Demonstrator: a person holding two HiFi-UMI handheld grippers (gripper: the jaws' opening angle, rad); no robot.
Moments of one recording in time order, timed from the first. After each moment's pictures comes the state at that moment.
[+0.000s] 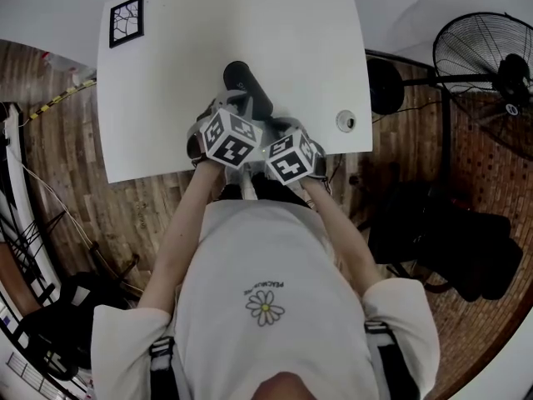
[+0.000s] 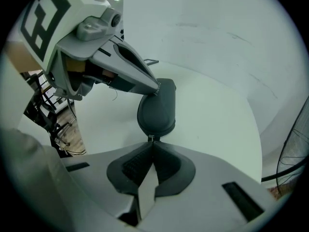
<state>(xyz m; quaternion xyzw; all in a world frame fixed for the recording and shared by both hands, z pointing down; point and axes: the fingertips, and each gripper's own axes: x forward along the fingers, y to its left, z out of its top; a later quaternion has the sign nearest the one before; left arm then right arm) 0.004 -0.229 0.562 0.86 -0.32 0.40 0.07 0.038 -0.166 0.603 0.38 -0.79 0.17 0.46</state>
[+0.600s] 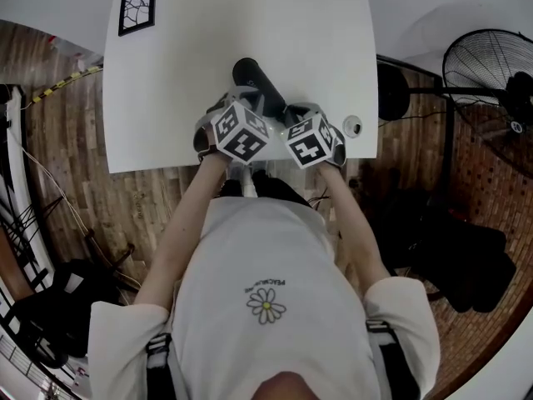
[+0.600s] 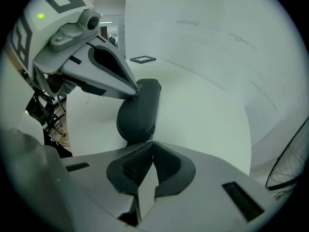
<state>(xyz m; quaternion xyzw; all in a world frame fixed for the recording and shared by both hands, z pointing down) 0.010 -0.230 0.564 0.85 -0.30 0.41 0.08 0.069 -0.203 0.596 0.37 -0.78 0.14 0.49</state>
